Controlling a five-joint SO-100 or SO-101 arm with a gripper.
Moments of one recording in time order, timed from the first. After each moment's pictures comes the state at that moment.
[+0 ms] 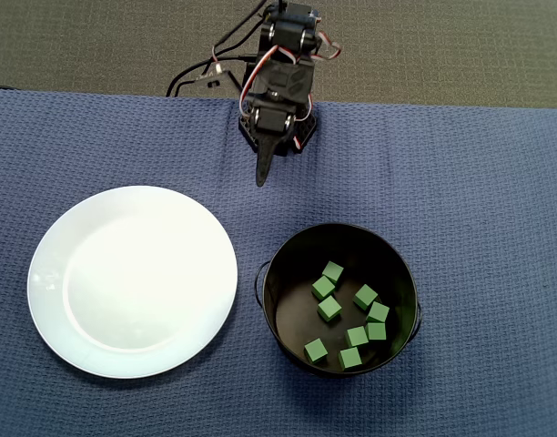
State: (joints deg) arm 9.7 173.2 141.6 74.4 -8.3
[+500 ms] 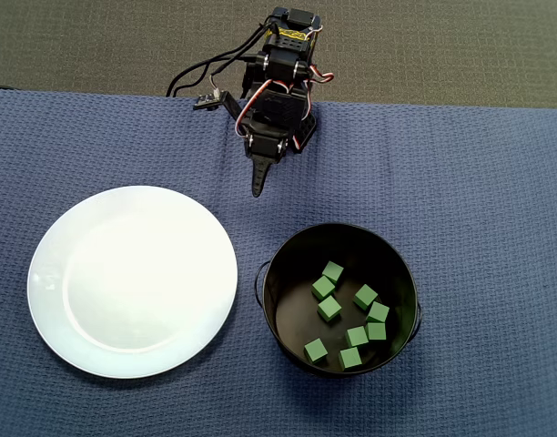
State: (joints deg) arm 11.5 178.3 157.4 75.5 -6.5
